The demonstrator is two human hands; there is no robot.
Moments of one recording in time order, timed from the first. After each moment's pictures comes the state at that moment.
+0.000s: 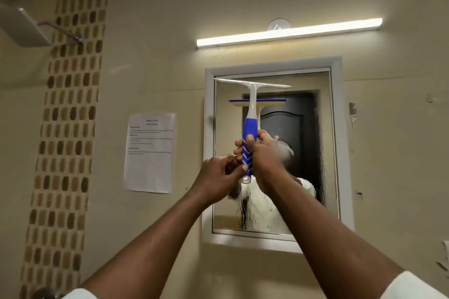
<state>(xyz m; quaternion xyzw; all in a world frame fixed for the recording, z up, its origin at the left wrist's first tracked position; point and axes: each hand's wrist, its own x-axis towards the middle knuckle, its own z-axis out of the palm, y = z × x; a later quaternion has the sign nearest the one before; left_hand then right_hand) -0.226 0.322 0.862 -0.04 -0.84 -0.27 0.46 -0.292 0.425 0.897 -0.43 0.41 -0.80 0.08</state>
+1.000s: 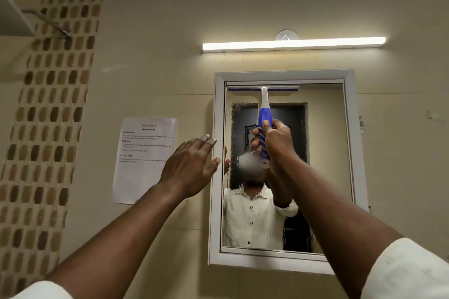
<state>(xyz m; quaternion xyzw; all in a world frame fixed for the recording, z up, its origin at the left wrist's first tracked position) -0.215 0.213 0.891 0.04 -0.85 0.09 0.51 -0.313 0.382 0.943 -0.40 0.49 -0.77 -0.09</state>
